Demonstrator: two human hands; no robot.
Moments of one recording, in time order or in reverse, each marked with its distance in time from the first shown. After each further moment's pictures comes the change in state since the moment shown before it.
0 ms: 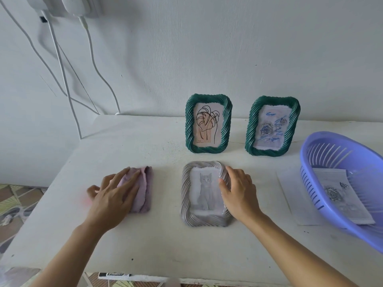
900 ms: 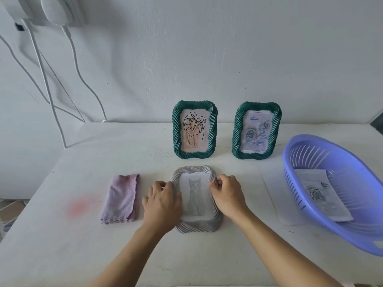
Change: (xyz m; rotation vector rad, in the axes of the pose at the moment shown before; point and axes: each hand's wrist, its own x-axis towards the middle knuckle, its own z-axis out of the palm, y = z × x) left_hand 0.009 0.161 0.015 -0.309 -0.131 -0.186; right_hand 0.008 -0.001 -0.010 0.193 -0.091 0.154
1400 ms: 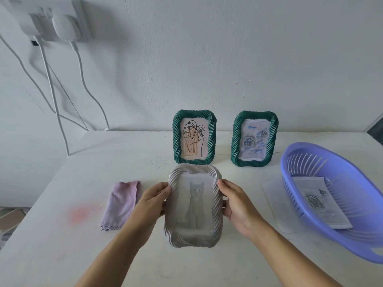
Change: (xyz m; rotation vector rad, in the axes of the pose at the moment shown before) left_hand -0.008 -0.002 -0.047 -1.050 -0.276 -0.094; right_hand -0.020 -0.002 -0.028 1.013 -0.315 0.105
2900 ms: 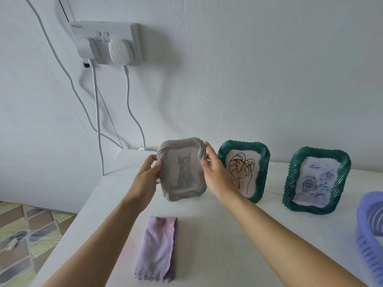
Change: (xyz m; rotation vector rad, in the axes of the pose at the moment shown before) left_hand 0.133 0.062 -0.137 -0.143 0.126 0.260; right_hand 0.155 -0.070 0.151 -0.594 -0.037 -0.394
